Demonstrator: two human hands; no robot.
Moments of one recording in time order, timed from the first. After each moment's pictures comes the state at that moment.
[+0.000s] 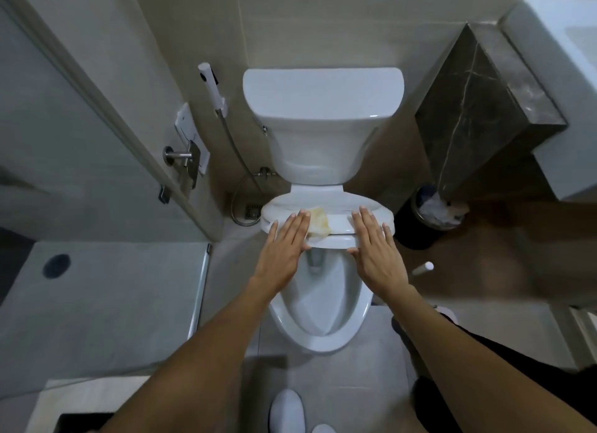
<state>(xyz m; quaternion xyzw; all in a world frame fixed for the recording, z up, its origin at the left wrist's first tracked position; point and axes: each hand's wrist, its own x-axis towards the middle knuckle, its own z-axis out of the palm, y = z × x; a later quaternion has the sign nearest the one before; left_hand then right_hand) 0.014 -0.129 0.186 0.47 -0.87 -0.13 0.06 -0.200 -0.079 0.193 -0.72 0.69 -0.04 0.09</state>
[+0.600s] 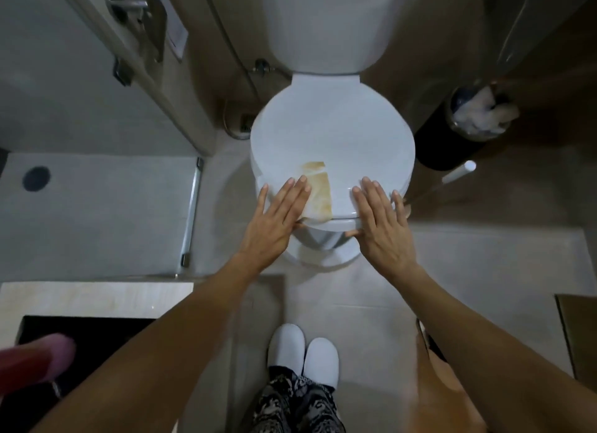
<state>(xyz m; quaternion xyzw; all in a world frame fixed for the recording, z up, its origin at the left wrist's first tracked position) 0.040 -0.020 0.013 0.41 -0.90 0.01 0.15 -0.196 0.030 0.020 -0.78 0.61 -0.08 -0.06</state>
